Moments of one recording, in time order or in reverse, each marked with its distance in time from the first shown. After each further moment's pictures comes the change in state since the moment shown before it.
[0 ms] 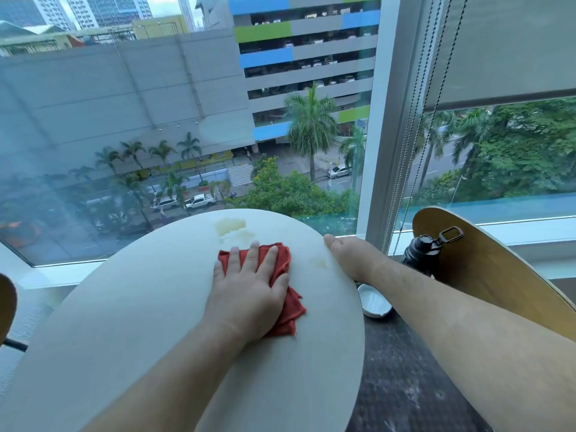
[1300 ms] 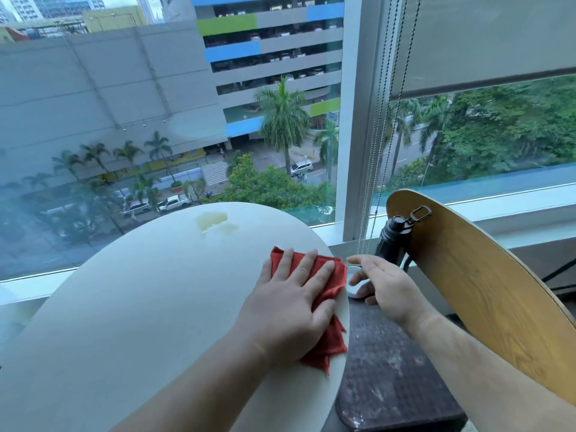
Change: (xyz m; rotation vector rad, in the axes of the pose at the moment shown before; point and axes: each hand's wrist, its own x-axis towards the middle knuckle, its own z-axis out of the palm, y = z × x) left_hand -0.042 0.050 0.011 0.031 0.029 0.472; right_hand -0.123 0.060 0.007 0.610 0.209 0.023
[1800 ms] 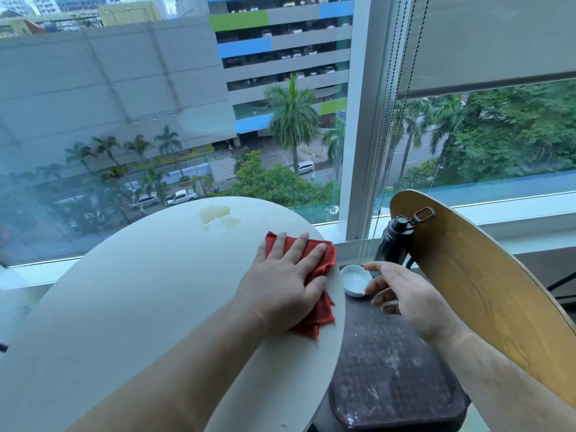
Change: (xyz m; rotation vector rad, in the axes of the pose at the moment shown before) left_hand 0.025 -0.010 -0.003 0.022 -0.007 -0.057; right_hand -0.022 0.007 -0.031 -0.001 0.002 -0.004
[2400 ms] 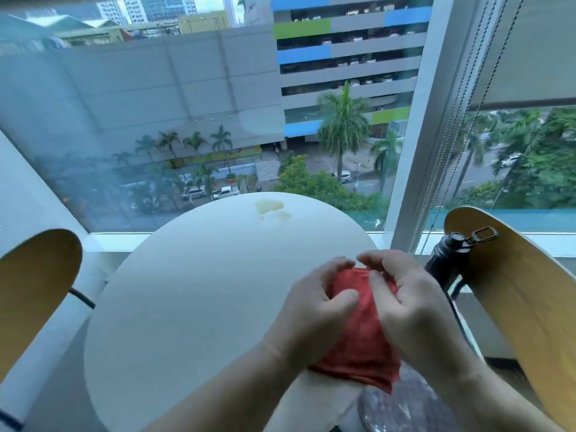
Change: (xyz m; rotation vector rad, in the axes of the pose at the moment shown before) left_hand -0.079 0.024 -0.012 -1.133 0.278 -0.222; right_hand -0.060 -0.072 0.074 -0.343 0.043 -0.511
